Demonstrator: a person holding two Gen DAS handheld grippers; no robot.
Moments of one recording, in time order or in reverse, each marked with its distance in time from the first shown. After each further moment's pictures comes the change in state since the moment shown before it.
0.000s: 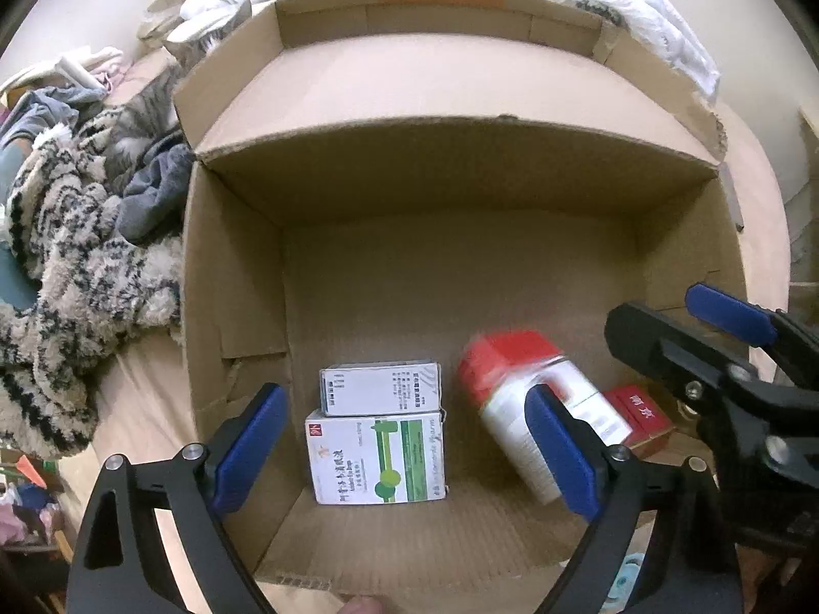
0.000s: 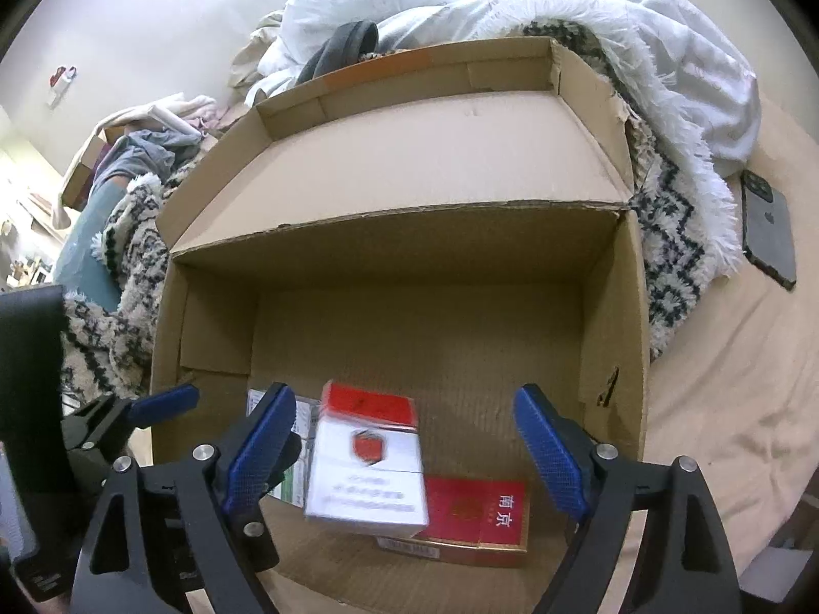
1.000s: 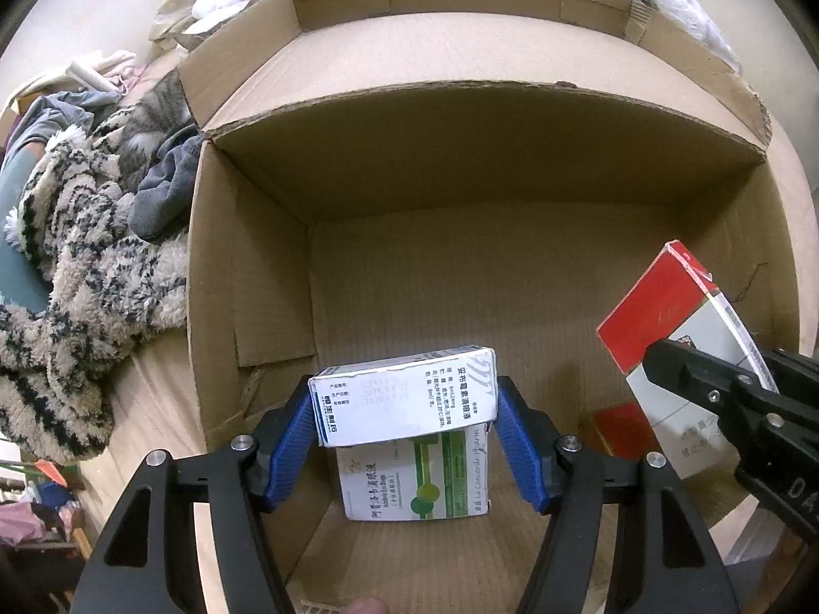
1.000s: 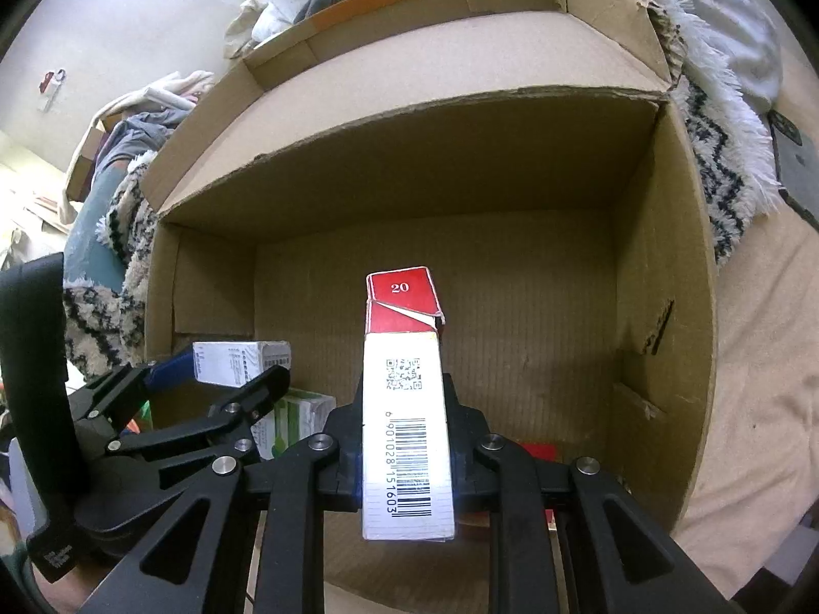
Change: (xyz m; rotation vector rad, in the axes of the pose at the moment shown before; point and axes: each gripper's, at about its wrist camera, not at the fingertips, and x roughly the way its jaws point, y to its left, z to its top) left arm 0.019 0.003 0.000 0.005 0.021 0.076; right arm 0.032 -0.002 -0.012 0.036 0.132 0.086
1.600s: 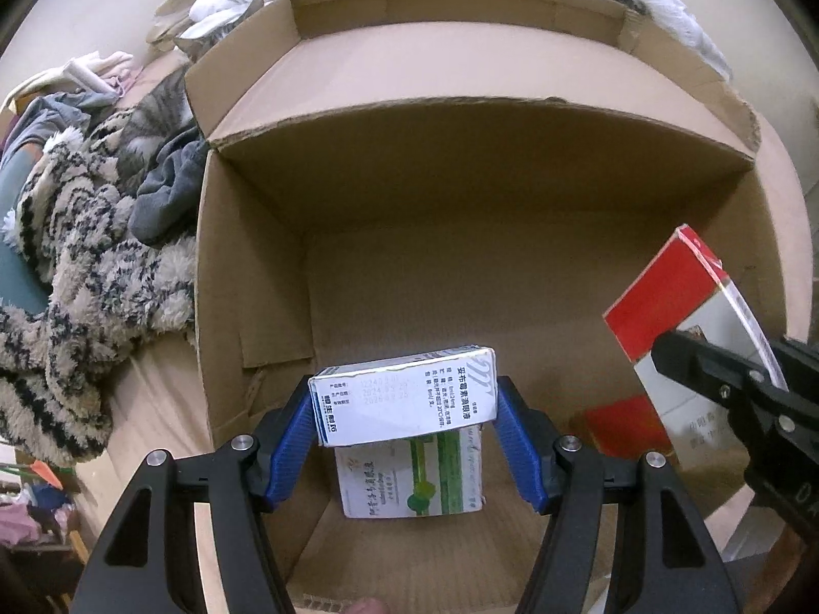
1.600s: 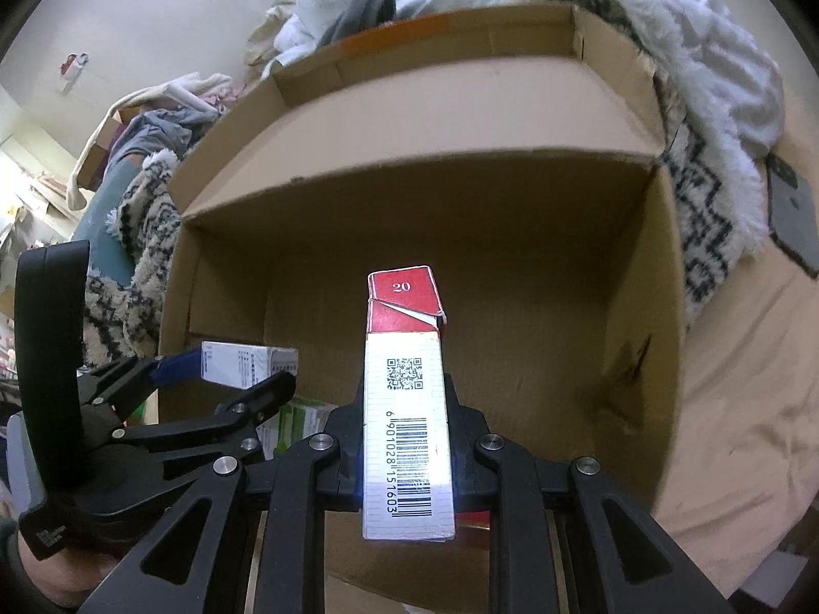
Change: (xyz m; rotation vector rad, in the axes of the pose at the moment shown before) left arm -0.006 0.000 0.001 -0.005 -0.010 -0.016; right arm -0.012 0.004 -0.002 -0.060 -0.041 -0.026
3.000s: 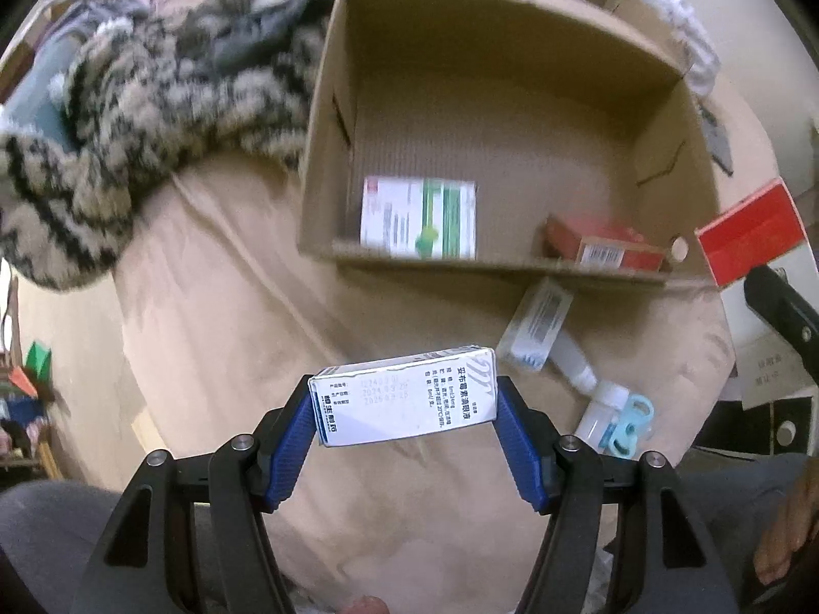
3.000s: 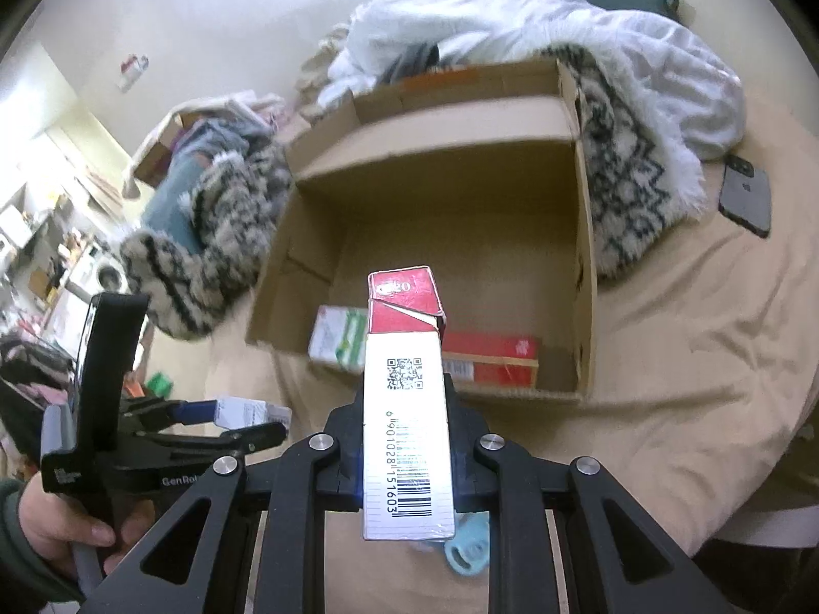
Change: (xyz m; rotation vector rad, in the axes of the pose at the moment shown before) left arm -0.057 0.020 -0.118 -0.085 0.110 -0.061; right arm -0.107 0.012 -0.093 -0.090 -0.160 0.091
